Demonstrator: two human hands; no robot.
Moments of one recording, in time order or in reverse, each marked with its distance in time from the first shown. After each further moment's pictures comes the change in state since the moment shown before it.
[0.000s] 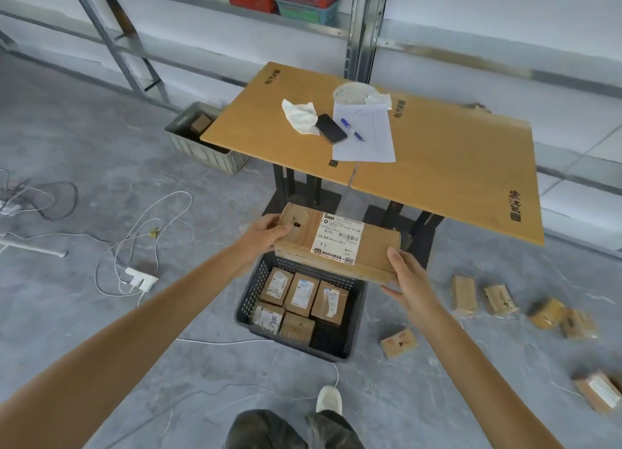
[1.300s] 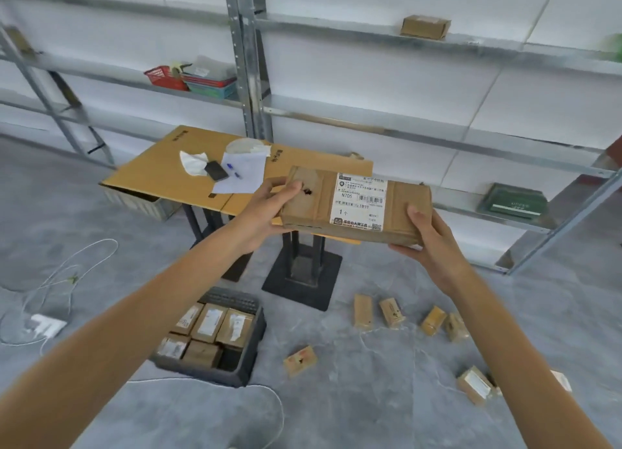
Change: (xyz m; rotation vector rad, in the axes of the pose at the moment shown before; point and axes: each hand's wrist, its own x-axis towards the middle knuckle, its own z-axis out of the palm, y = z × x) left_hand -0.185 0.175 0.400 -0.286 -0.101 0.291; right_hand -0.155 -0.122 -0.448 0.073 -0.049 -0.486
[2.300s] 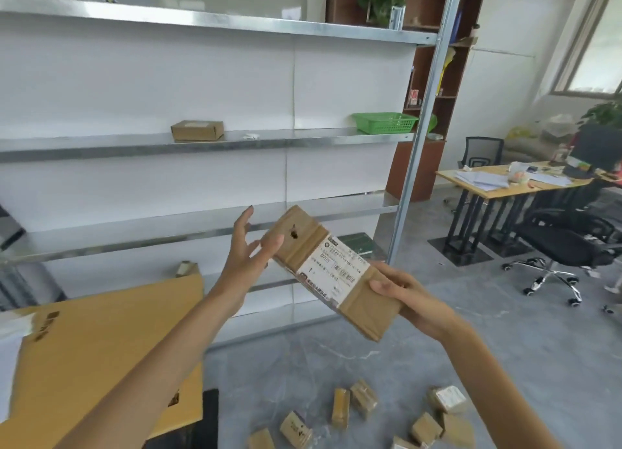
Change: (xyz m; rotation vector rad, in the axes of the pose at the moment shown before) left_hand 0.241 0.053 0.355 0.190 -0.431 0.378; right_hand 0.114 -0.076 -0.306 -0.090 0.087 -0.067
